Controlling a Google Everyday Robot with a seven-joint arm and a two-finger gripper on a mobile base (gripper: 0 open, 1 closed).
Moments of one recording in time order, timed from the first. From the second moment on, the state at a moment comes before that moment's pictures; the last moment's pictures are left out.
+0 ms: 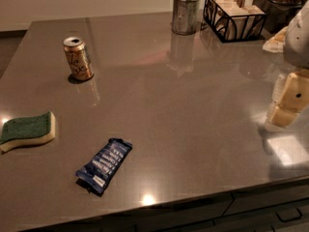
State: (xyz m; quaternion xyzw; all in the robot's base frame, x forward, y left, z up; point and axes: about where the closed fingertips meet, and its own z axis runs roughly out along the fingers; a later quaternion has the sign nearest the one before) arm 0.438 -0.216 0.977 -0.60 0.78 -0.04 0.16
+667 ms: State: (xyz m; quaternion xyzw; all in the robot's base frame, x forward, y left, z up) arm 0.449 -0.197 0.979 -0.61 0.77 -0.03 0.17
